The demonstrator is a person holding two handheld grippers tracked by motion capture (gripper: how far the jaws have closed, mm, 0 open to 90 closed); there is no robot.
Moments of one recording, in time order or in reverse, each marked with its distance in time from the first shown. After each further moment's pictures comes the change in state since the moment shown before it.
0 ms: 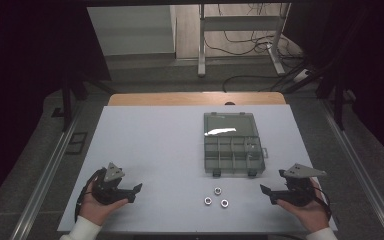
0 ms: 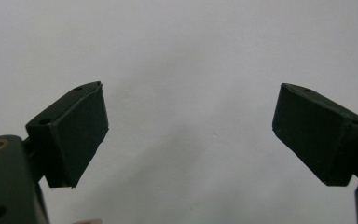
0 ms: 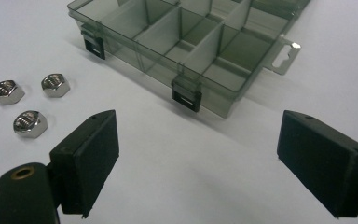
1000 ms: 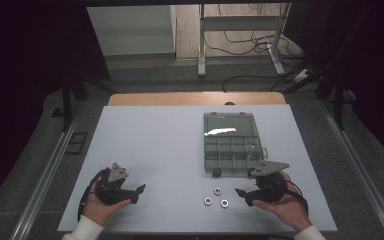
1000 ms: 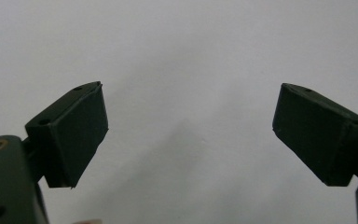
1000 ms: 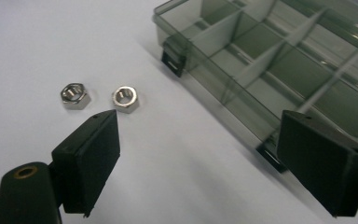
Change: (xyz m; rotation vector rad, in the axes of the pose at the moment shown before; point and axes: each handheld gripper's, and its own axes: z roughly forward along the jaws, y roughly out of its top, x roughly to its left) left arm -0.005 0.003 0.004 0.011 -0.015 0.025; right arm 0.051 0.040 0.033 0.099 0.133 -0.197
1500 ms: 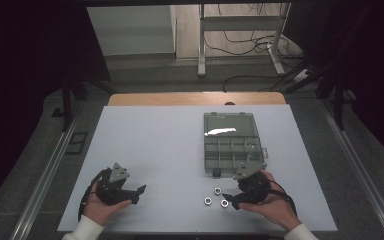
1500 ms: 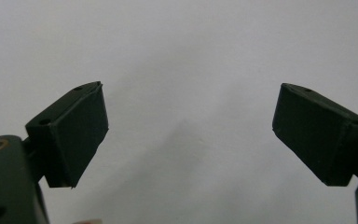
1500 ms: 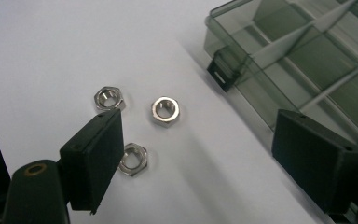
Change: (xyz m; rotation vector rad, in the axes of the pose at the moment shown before) left arm -0.002 0.001 0.001 0.005 -0.005 0.009; right arm 0.025 0.020 0.024 0.072 0.065 -0.106
